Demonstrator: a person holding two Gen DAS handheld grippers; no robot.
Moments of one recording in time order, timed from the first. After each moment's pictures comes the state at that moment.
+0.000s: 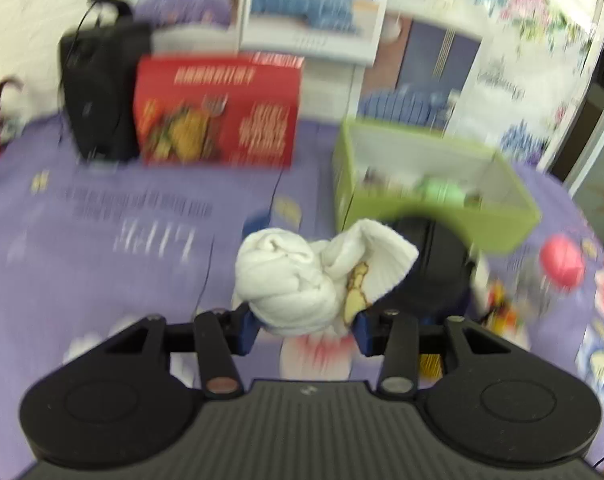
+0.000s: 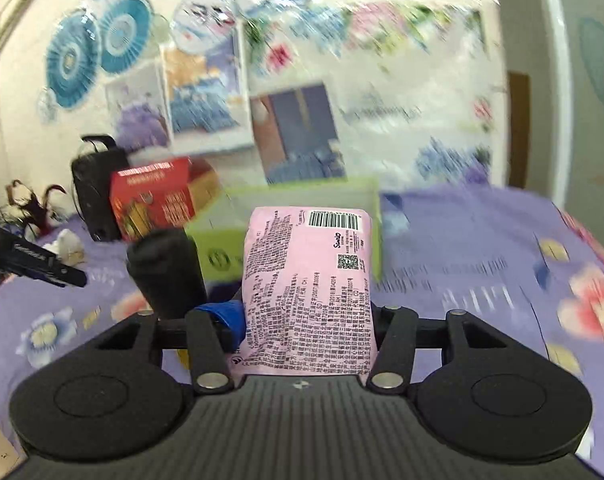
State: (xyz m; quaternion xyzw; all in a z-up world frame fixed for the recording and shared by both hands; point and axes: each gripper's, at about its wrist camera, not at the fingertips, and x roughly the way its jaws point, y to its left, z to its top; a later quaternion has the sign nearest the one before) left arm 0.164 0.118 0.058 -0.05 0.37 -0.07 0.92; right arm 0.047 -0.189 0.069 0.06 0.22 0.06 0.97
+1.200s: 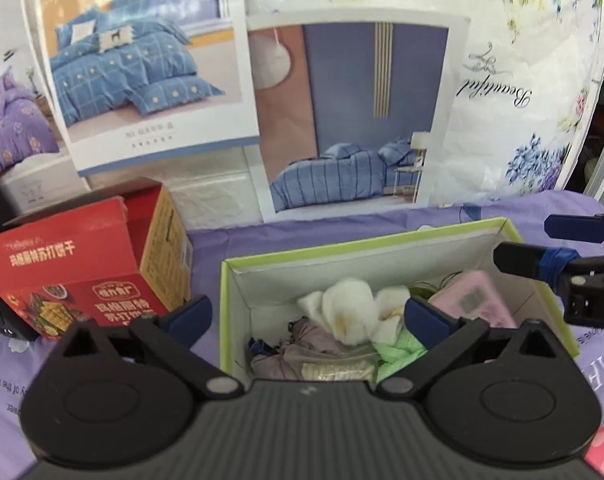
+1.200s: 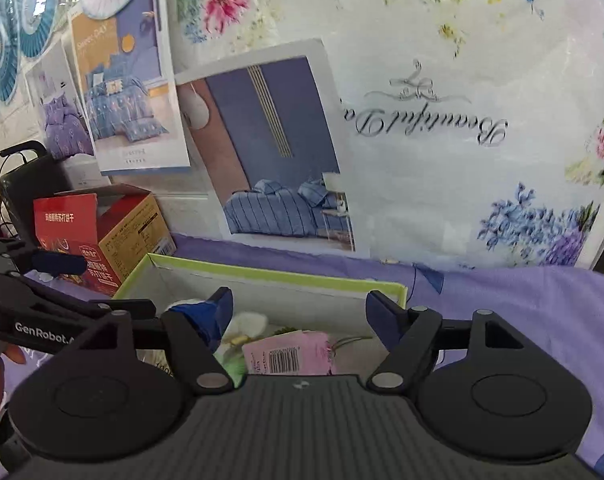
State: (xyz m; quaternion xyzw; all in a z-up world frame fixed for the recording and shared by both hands) left arm 0.364 -0.026 0.072 0.06 0.36 -0.09 0.93; right arm 0.322 -0.226 0.084 0.04 0.32 0.10 0.94
